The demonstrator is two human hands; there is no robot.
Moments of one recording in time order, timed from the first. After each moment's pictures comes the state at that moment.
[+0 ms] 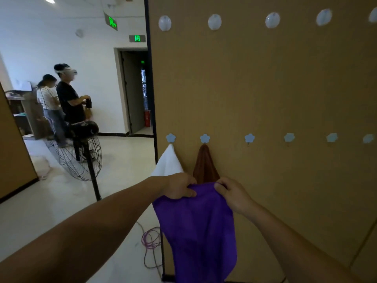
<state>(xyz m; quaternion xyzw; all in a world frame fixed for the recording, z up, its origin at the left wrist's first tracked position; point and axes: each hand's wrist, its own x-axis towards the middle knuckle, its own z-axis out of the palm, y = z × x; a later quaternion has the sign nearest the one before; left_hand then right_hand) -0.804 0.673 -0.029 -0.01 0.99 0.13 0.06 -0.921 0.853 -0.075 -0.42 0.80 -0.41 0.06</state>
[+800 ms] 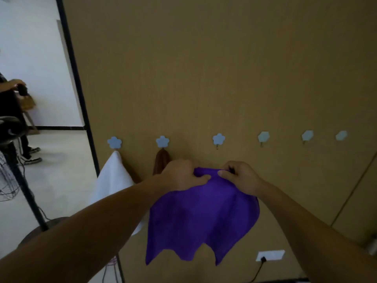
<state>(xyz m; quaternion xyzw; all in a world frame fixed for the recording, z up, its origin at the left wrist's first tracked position) -1.037 0.683 -0.059 0.01 0.97 0.16 -0.18 -1.145 0.884 -0.061 -0.39 0.84 -0.38 0.04</state>
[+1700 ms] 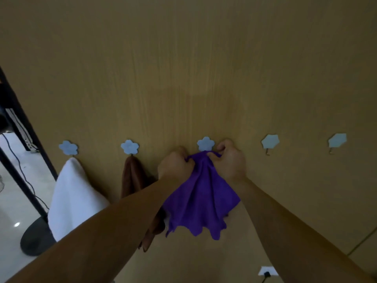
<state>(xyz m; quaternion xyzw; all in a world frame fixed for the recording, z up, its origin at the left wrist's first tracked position) -1.195 0.676 -0.099 -0.28 0.89 0.24 -0.27 -1.293 0.814 -0.090 -0.28 0.84 -0.44 -0.14</state>
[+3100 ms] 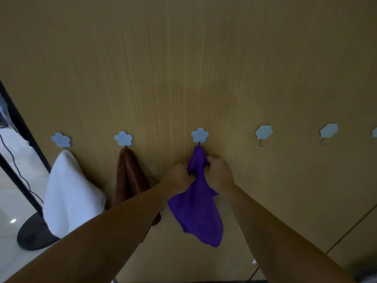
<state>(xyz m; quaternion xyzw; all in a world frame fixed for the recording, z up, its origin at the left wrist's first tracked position) -1.192 0.694 -0.141 -0.17 0.92 0.33 -0.11 -1.268 0.819 -0.129 -0.31 0.87 -0.38 -0.01</state>
